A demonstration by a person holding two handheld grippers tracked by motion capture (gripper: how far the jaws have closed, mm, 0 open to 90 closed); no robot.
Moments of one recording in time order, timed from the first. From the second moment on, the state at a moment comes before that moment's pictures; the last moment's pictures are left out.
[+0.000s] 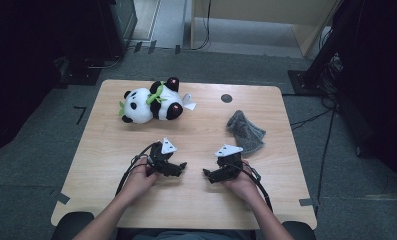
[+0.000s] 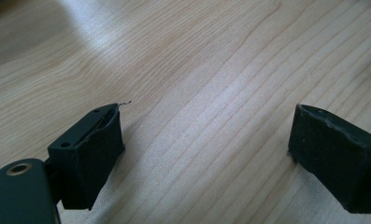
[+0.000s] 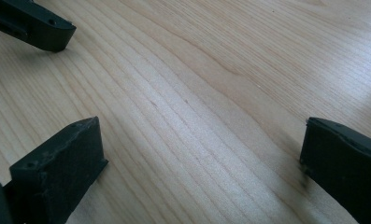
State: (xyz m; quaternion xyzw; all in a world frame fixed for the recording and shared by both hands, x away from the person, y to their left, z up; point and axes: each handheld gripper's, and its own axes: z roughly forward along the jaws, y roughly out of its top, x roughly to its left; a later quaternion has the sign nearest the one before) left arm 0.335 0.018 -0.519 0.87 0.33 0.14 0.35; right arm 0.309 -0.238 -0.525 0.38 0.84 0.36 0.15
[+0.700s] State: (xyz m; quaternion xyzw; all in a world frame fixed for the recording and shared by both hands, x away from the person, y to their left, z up) left arm 0.335 0.018 -0.519 0.87 0.33 0.14 0.35; right arm 0.310 -0.235 -0.525 0.40 0.83 0.35 0.16
